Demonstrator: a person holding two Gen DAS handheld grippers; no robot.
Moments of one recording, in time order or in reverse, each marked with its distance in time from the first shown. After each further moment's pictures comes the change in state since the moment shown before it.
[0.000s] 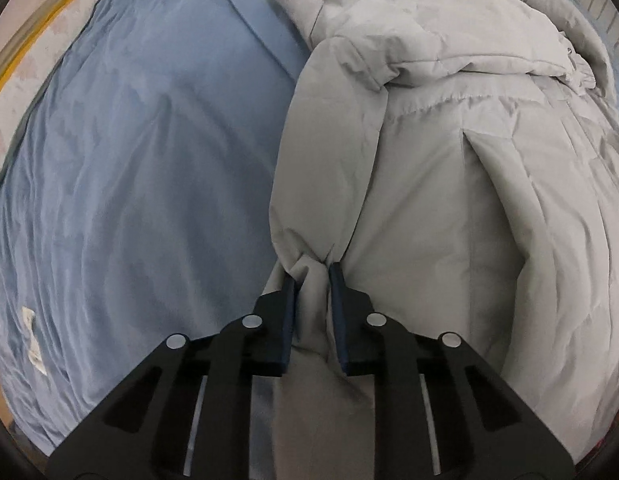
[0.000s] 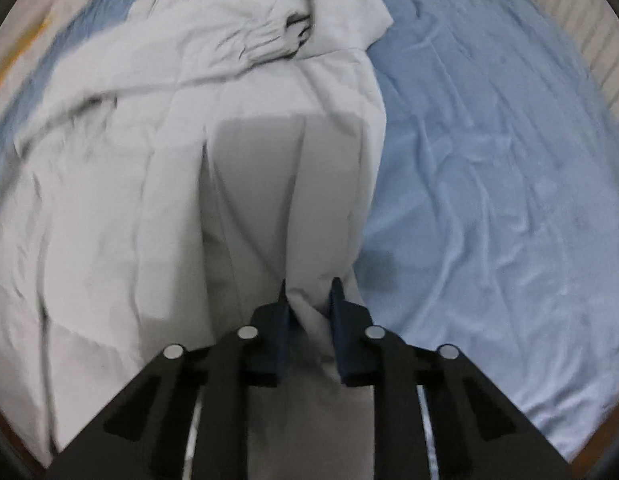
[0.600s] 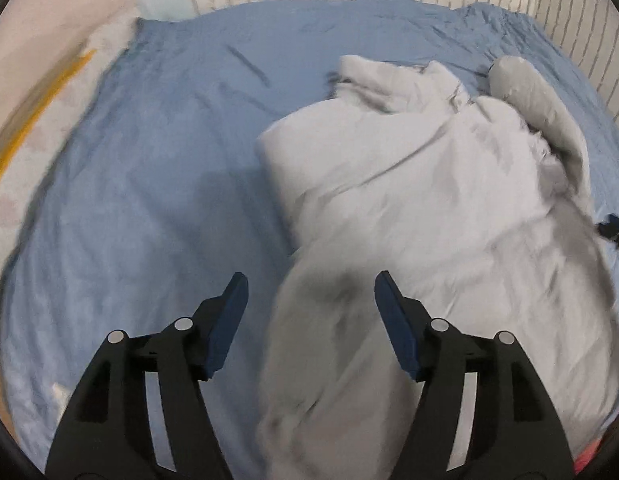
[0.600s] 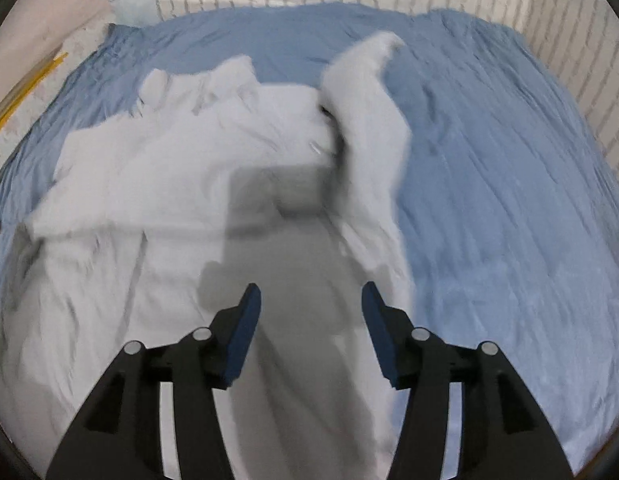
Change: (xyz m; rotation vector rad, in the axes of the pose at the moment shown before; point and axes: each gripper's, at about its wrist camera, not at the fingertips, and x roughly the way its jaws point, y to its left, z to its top) left arm -0.081 -0.018 0.096 0.009 -0.245 -0.029; right arm -0.027 0.021 0.101 0.019 -0.228 0.050
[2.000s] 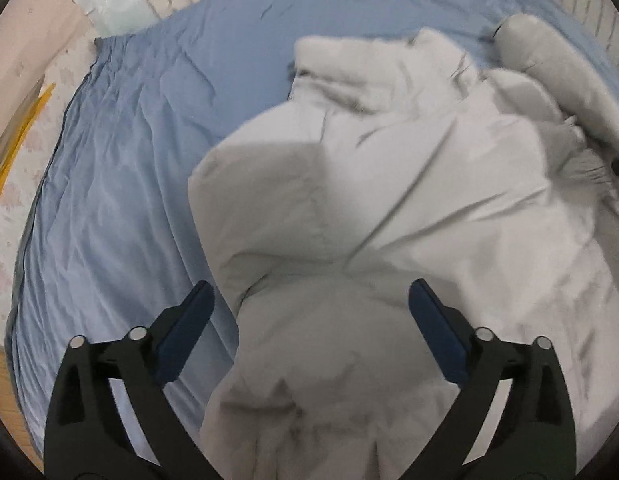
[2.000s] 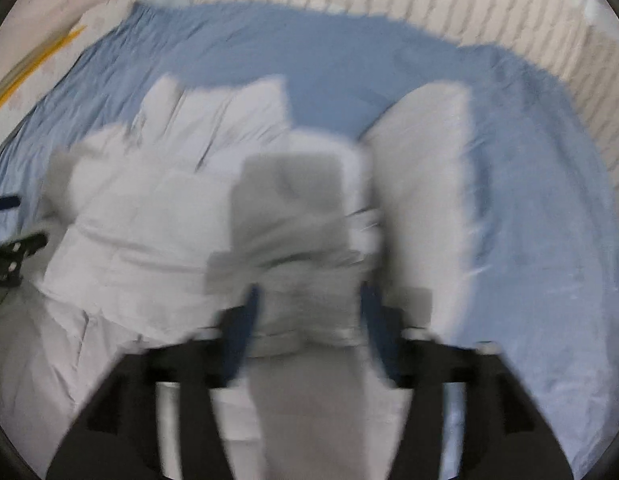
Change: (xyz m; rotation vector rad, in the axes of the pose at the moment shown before) left arm 0.081 -0.070 0.053 0.114 0.054 0.069; right arm 0.018 0.014 0.088 -0.143 -0.020 -0.024
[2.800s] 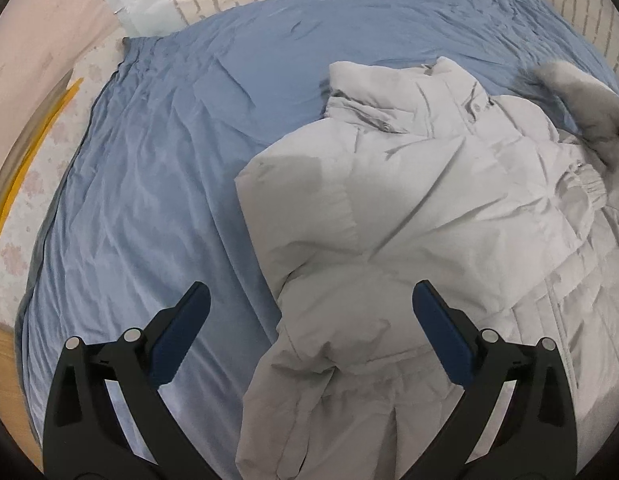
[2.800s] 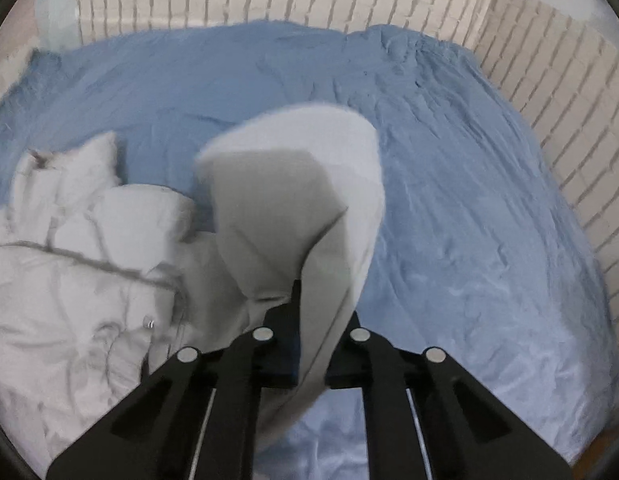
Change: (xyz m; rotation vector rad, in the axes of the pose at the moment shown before) left arm -0.033 0.023 -0.006 -0.057 -0.032 0.059; right arm 0.023 -0.119 0.015 0.204 -0.020 -0.203
